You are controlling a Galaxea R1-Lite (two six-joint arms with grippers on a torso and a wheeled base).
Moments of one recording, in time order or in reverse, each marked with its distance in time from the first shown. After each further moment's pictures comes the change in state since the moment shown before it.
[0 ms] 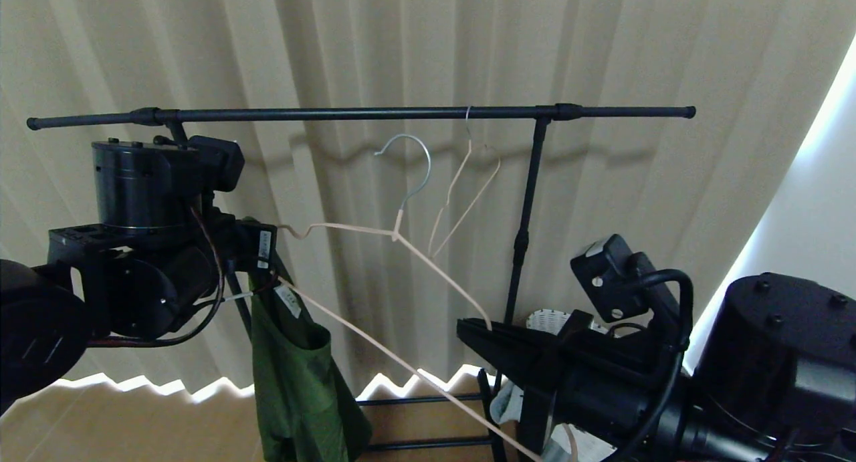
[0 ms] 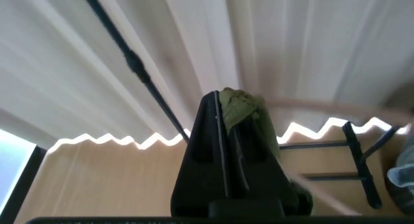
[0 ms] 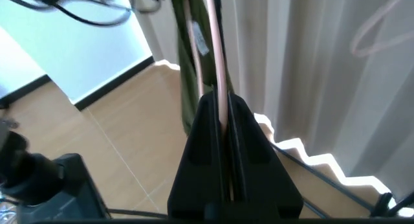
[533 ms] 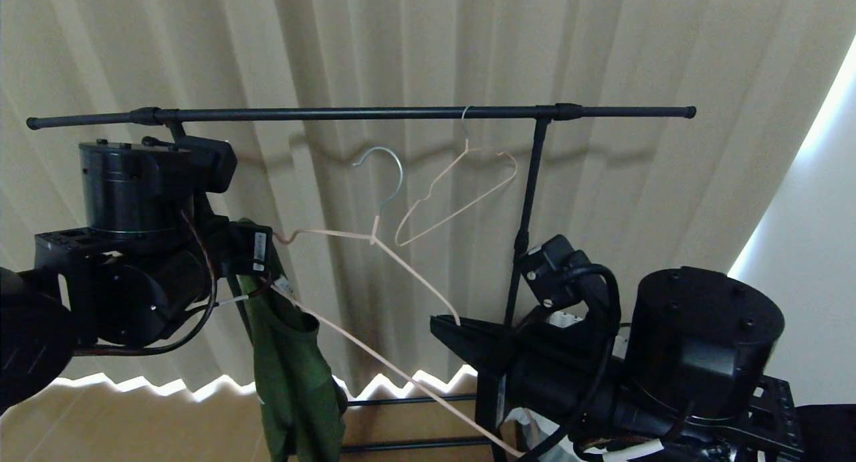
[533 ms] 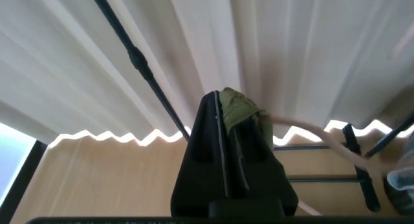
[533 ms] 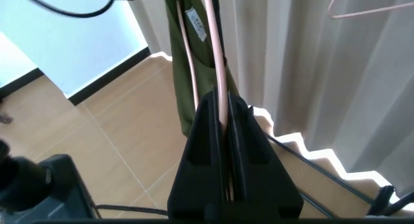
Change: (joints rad) left arm -0.009 -0.028 0.020 0.008 0.007 -0.020; right arm -0.012 0.114 -0.087 -0.003 -0.001 0.004
